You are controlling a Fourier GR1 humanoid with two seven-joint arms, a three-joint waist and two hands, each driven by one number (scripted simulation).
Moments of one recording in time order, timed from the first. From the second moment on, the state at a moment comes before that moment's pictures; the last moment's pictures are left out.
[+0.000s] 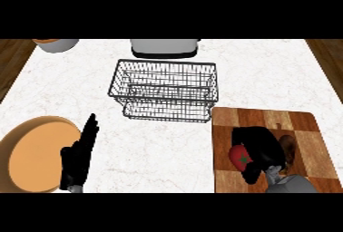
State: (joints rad) left arm 0.08 0.10 -0.09 -1.45 -0.05 0.20 0.02; right arm -0.12 -0.30 0.39 -1.54 0.96 0.25 0.36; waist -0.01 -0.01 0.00
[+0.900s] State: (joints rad) left arm 0.08 0.10 -0.09 -1.46 -0.06 0.20 0.04; right arm -0.25 -0.26 0.08 -2.32 0.62 0.45 0.71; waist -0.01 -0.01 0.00
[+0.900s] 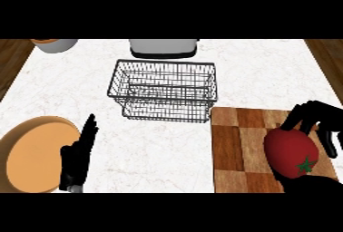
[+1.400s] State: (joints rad) left arm 0.07 0.09 -0.09 -1.44 -0.07 0.19 0.03; right arm -0.64 -0.21 0.04 -2.22 0.56 0.52 0.91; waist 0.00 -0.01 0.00
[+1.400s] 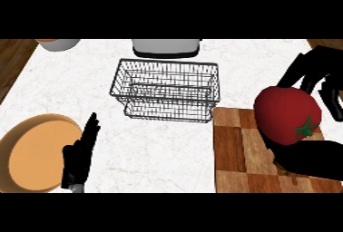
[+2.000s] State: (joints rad) left arm 0.05 0.09 -0.08 -1.43 -0.07 0.19 0.03; right arm -0.87 -0.13 0.07 -1.81 0.66 0.43 0.85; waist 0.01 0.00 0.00
